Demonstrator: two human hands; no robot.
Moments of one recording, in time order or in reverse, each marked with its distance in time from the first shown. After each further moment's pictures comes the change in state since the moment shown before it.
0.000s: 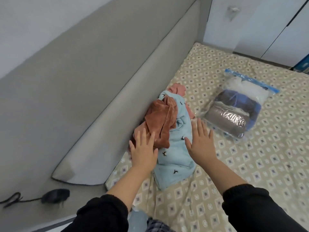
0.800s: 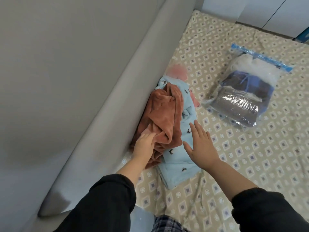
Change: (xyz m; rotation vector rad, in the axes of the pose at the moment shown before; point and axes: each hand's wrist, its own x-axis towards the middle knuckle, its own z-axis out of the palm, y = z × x) left_hand 0.100 -0.055 0.059 -0.512 0.048 0.161; right_hand 0.035 -0.030 0.051 0.249 -0.135 0.020
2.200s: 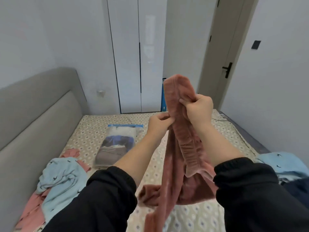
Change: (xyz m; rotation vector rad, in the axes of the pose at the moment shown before) left_hand -0.257 0.669 0.091 -1.022 -0.363 0.435; right_hand -0.443 0.270 -0.401 0.647 1.335 0.148
